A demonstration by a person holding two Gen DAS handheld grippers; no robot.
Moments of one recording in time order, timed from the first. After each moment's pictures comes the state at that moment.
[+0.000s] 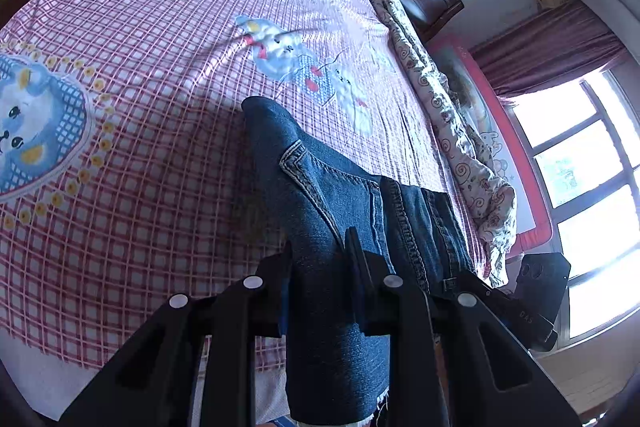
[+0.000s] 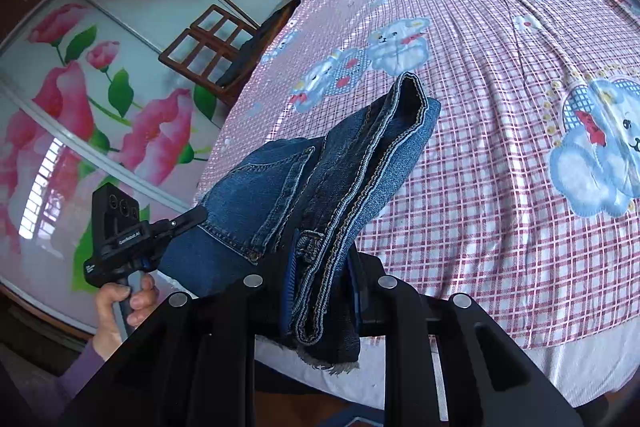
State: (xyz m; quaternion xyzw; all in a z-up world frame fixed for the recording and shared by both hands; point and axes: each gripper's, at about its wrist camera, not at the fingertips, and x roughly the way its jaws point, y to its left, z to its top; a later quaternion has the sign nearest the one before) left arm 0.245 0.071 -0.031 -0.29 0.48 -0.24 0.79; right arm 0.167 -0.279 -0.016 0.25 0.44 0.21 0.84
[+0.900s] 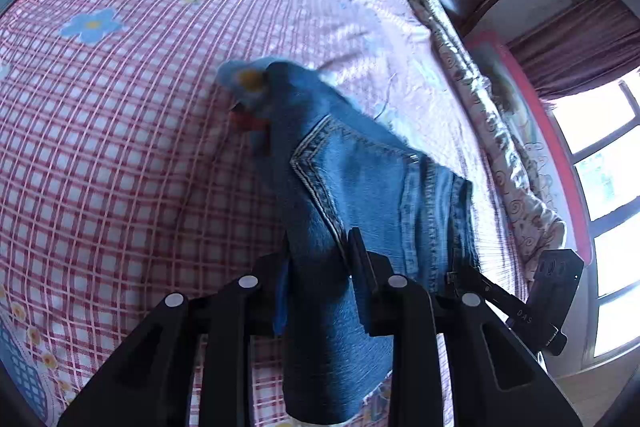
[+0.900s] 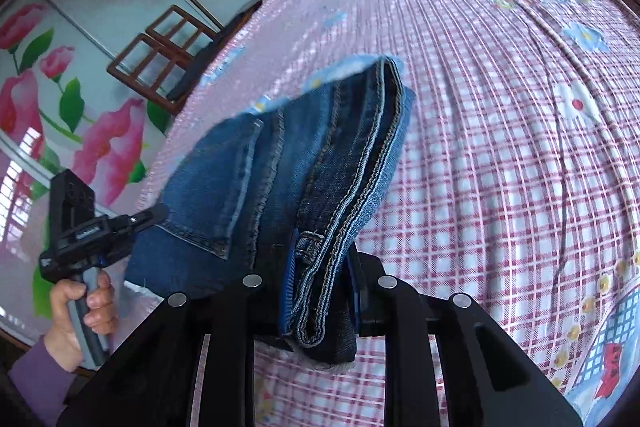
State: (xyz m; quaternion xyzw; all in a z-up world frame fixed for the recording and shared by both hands) left arm 0.418 0.044 -0.083 -0.24 0.52 -0.18 0.80; right arm 0.361 -0.298 -0.080 0.19 0.48 0.14 0.85
